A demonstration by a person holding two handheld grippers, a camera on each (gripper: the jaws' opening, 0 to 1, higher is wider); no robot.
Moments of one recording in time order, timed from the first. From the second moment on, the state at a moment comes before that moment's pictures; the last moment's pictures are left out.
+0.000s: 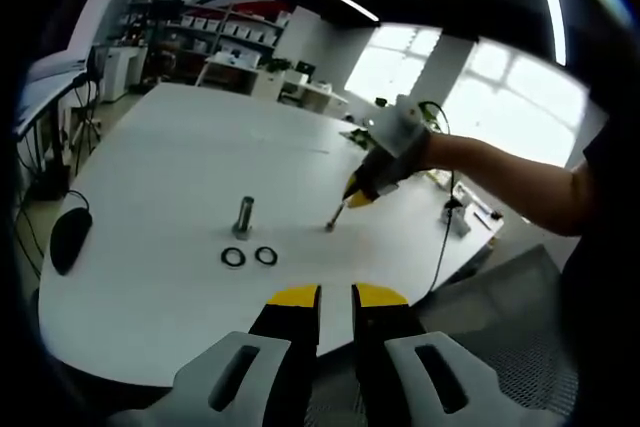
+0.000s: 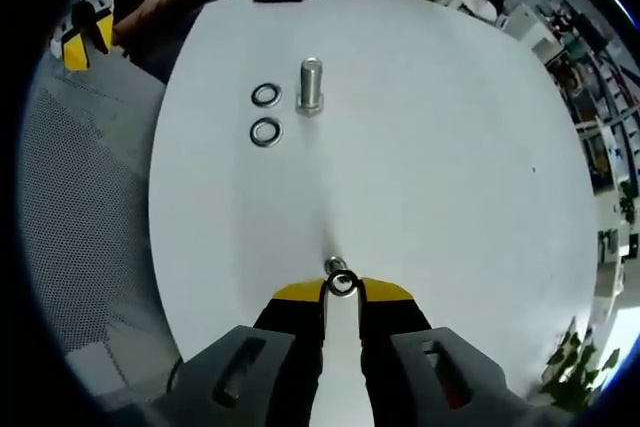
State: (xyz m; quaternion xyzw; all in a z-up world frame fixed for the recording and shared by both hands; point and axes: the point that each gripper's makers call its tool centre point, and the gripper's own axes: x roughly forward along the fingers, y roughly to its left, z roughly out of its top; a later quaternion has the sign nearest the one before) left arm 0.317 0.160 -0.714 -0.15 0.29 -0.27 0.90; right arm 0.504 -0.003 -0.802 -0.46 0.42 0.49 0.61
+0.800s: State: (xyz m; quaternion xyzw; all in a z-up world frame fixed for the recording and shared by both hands) left arm 0.317 0.161 -0.716 -0.15 0.30 -0.27 0.90; right arm 0.509 -0.003 -0.824 -0.45 0.44 0.49 0.60
